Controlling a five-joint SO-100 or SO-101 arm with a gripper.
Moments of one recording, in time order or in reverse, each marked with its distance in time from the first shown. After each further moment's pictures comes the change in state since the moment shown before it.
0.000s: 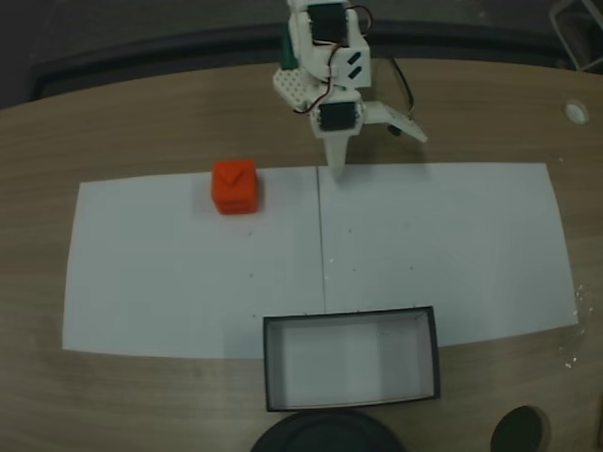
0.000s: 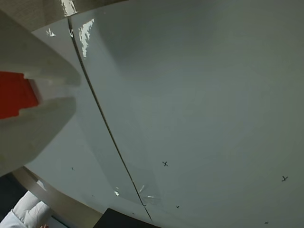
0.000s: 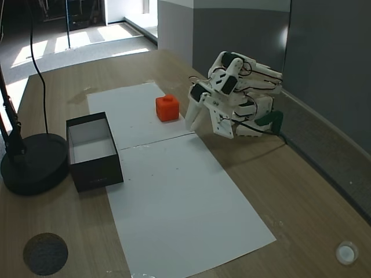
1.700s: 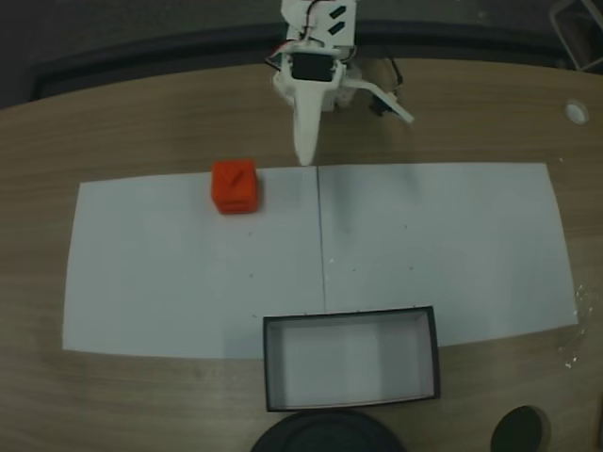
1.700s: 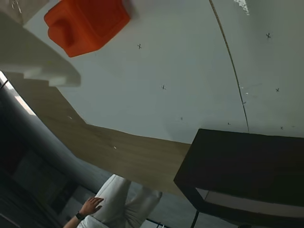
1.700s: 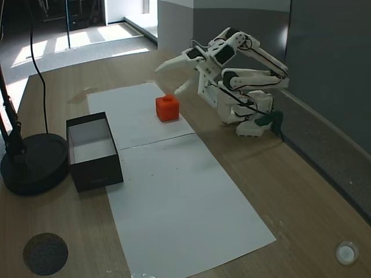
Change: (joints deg) arm 15.1 -18.3 -27.1 -1.8 -9.1
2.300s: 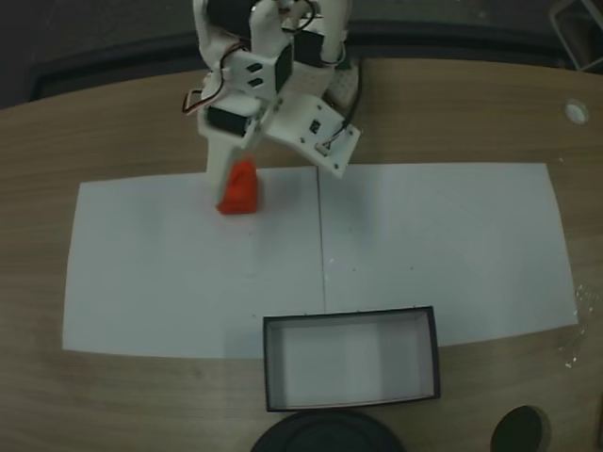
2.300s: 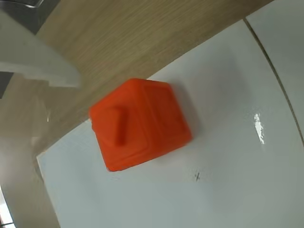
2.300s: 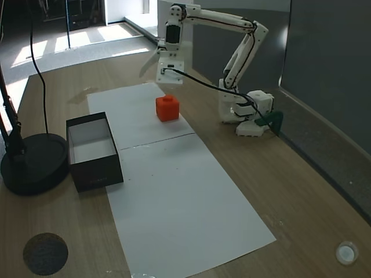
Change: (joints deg) arm 17.1 -65.3 -44.2 21.8 6.7
